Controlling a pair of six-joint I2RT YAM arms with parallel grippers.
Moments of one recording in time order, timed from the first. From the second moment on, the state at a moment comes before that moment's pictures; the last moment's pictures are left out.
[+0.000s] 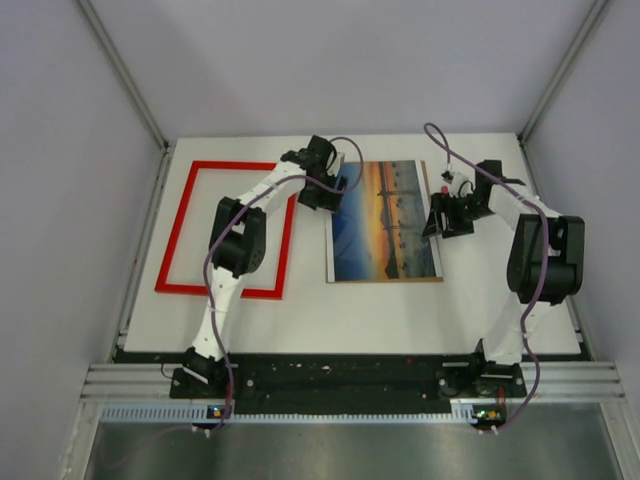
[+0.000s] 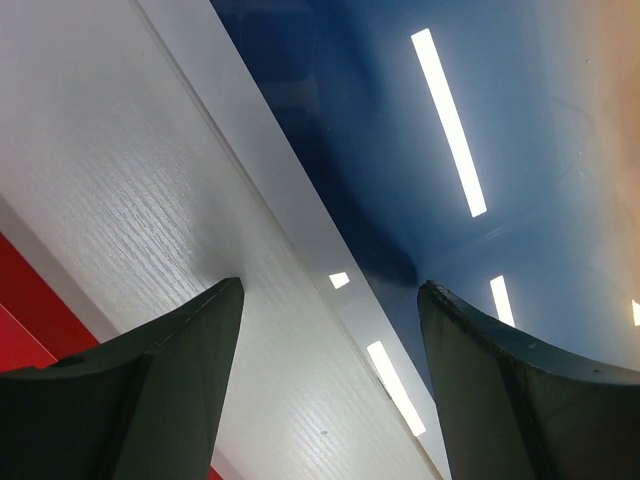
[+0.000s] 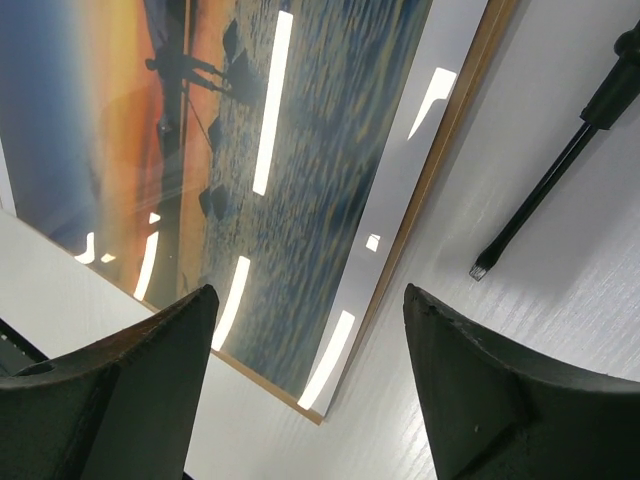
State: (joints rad) left arm -0.46 2.42 2.12 -0.81 0.12 -0.10; right arm -0.07 1.84 1.27 -0.68 -0.57 -0.18
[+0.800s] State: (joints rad) left arm -0.45 2.42 2.11 -0.77 0.16 -0.11; right arm -0.07 1.91 1.27 -0.67 -0.57 -0.18
